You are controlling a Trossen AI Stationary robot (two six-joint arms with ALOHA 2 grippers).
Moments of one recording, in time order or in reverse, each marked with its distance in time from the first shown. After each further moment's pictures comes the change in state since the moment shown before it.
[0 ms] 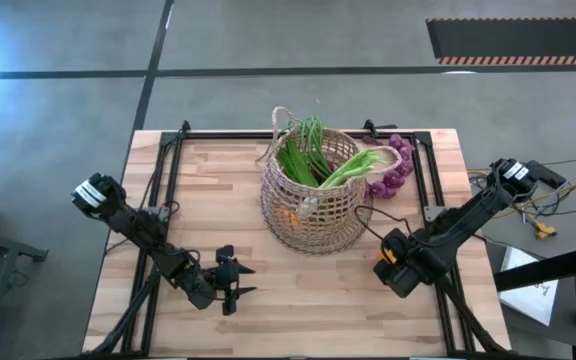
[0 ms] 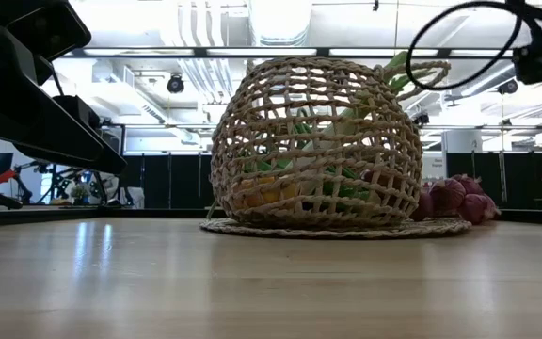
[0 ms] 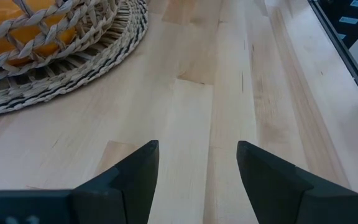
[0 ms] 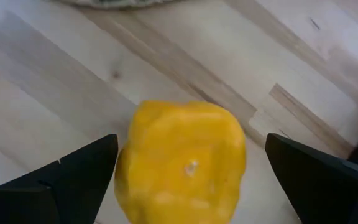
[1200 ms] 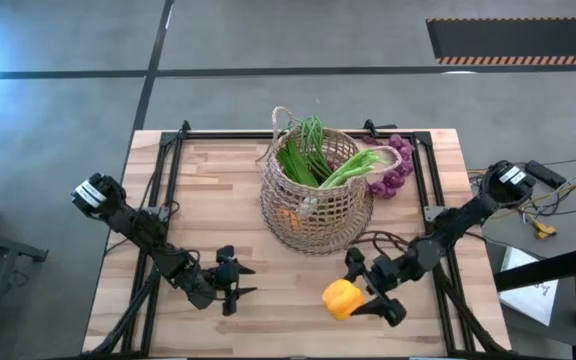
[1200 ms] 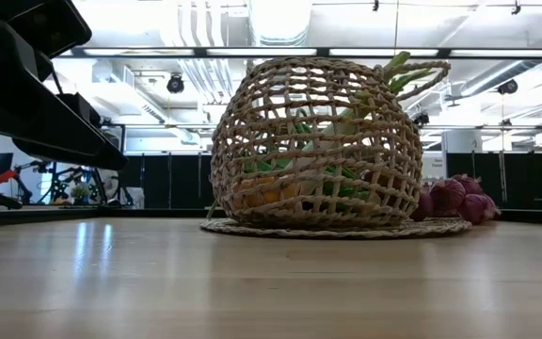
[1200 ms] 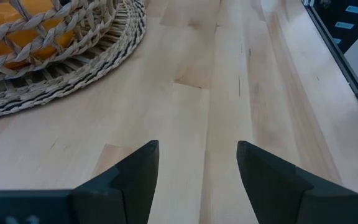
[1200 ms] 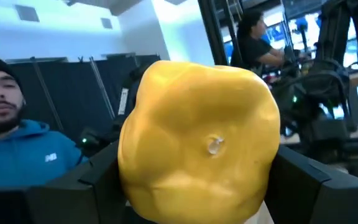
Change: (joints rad) left arm 0.000 0.000 0.001 0.016 0.000 0.002; right arm -0.087 0.059 -0.256 2.219 -0.110 -1.380
